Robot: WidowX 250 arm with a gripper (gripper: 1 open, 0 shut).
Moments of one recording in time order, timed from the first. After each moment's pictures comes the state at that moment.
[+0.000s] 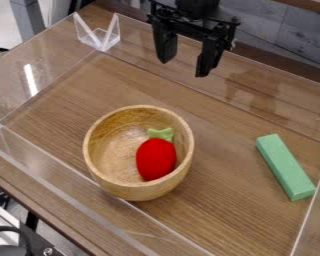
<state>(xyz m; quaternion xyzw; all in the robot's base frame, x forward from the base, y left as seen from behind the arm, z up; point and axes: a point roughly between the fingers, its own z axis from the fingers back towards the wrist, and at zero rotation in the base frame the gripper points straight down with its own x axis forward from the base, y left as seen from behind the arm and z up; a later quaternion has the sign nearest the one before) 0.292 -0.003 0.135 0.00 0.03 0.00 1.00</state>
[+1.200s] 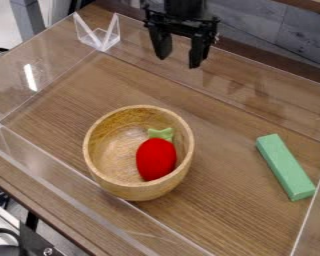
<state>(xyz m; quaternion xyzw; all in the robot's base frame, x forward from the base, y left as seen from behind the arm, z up) 0.341 0.033 0.104 -0.04 -0.02 0.01 1.00</state>
